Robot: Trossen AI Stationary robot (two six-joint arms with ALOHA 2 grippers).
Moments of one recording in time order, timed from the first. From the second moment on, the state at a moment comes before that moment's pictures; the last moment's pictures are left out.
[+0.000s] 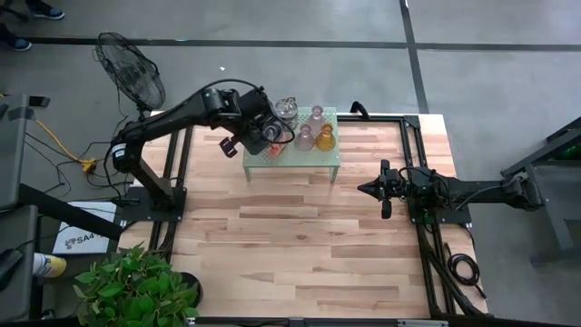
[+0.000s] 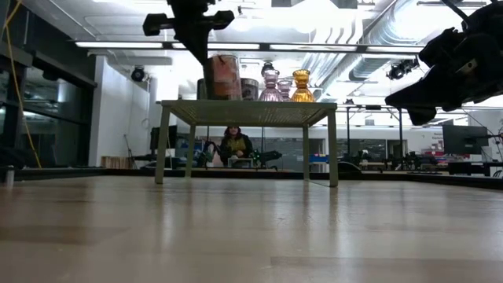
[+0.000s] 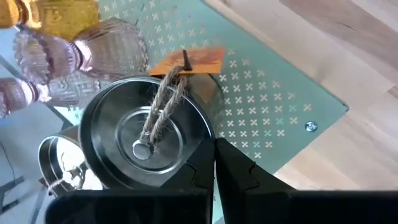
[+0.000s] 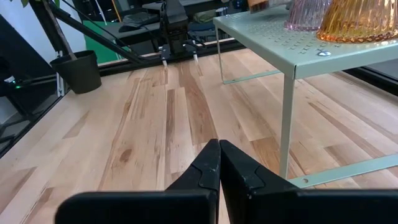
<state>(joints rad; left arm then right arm) 0.35 1.60 1.77 -1.26 -0.09 1.35 -0.09 0.28 0.01 0.09 -0.01 0.18</state>
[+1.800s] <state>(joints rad) 0.35 1.60 1.77 -1.29 -0.04 1.20 -0.09 0.28 0.01 0.09 -0.01 0.18</state>
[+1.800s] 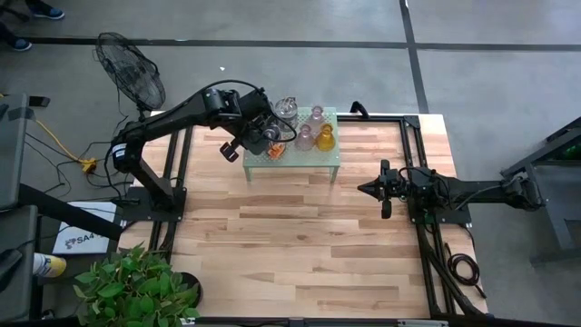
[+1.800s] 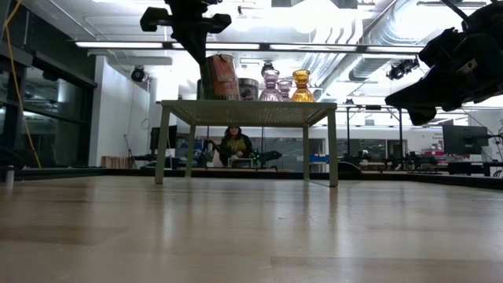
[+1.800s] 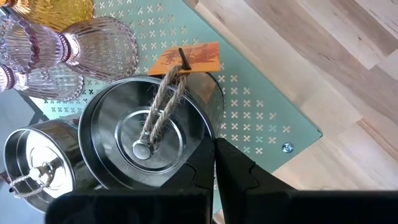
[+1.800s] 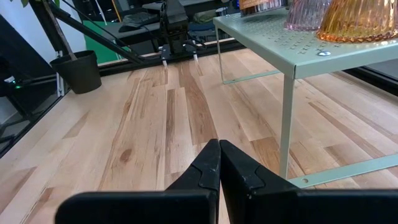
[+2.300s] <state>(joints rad) 0.35 1.60 1.77 -1.29 -0.04 1.19 -0.09 0.28 0.01 0.09 -0.01 0.18</state>
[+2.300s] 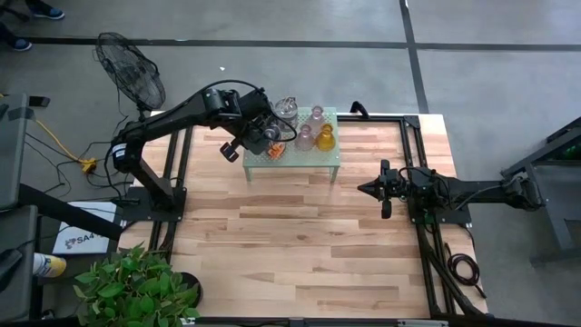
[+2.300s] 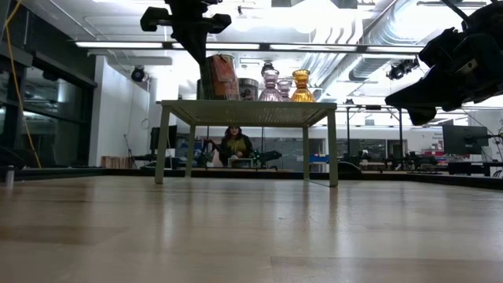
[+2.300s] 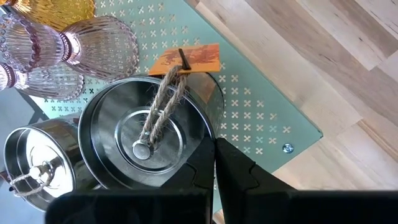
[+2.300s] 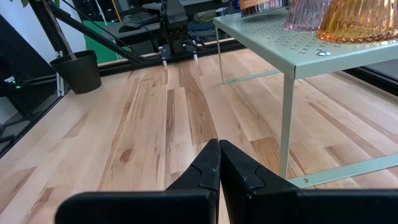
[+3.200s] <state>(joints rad) 0.35 1.60 1.77 -1.25 -0.07 1.15 -0.09 0.28 0.01 0.09 -0.01 0.18</state>
